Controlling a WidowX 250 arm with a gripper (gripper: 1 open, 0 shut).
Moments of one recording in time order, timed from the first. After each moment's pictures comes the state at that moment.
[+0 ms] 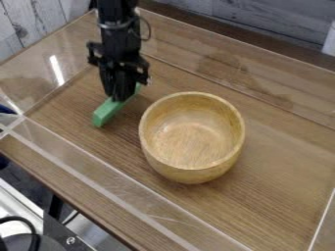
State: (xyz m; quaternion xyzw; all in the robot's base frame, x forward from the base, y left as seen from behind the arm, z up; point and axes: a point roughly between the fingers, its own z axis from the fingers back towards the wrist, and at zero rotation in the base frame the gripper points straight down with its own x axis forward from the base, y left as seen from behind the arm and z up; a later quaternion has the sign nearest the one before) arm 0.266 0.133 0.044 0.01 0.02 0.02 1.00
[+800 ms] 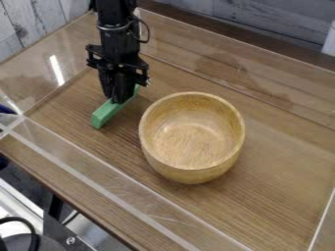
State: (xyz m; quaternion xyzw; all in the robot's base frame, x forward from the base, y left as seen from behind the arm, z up) arm 0.268 0.137 0.042 0.01 0.02 0.03 1.00
